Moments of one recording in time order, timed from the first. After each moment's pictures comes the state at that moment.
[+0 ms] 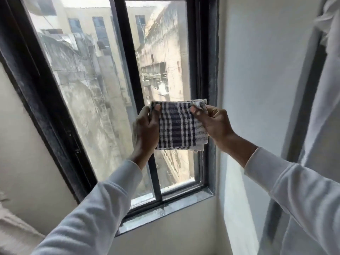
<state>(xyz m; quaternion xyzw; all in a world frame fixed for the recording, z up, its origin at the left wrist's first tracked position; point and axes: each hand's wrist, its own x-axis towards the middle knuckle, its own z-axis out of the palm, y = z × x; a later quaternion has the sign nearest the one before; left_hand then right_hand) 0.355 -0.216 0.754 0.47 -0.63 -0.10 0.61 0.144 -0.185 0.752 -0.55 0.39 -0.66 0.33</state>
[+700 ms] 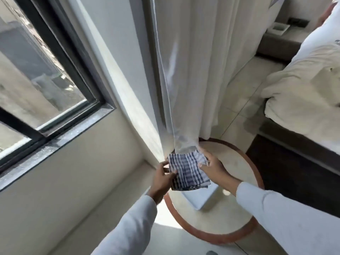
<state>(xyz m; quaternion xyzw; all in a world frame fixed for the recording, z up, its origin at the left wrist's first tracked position) 0.090 0.021 0.217 0.51 -0.53 -0.67 0.12 -0.104 0.129 0.230 -0.33 0.78 -0.37 0.38</state>
